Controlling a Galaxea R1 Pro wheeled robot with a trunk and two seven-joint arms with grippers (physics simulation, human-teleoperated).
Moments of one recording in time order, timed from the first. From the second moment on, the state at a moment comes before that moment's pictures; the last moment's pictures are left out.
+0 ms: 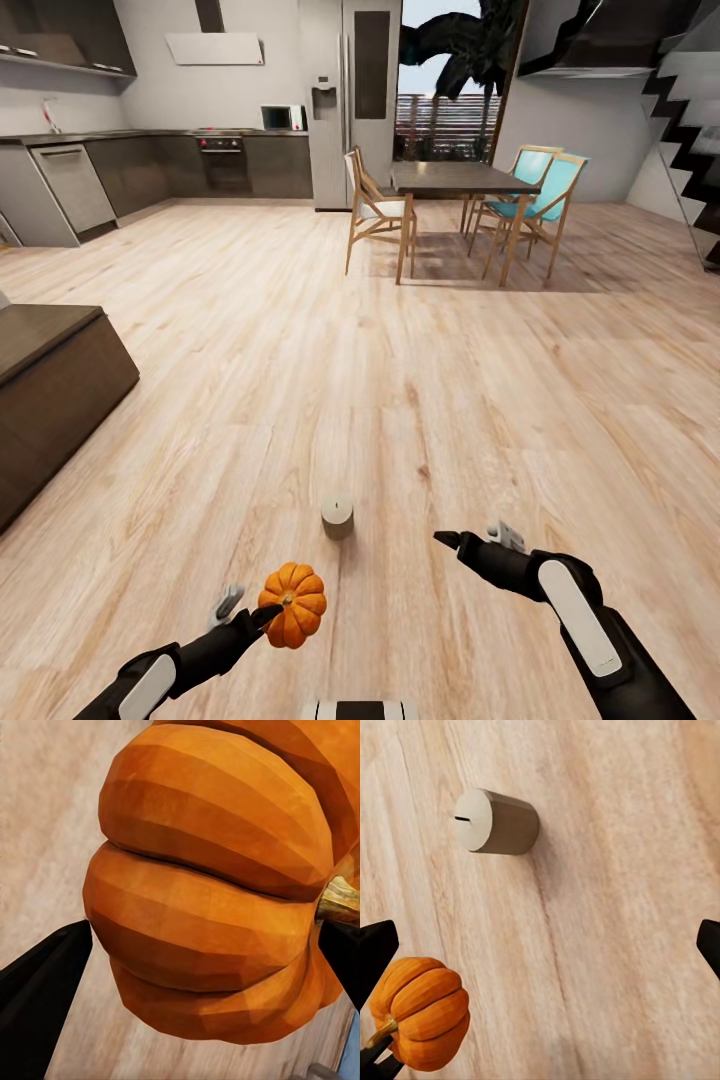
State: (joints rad) left arm -0.44 0.16 -0.17 -0.46 0.87 0.43 -0.56; right arm -0.36 -0.14 0.06 -1.24 -0.95 0.79 -0.12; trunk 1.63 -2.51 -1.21
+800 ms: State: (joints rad) left arm -0.44 0.15 -0.18 -0.46 0.86 0.43 -0.55; right arm -0.36 -0.14 0.05 -1.12 -0.96 0.79 -0.10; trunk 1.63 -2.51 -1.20
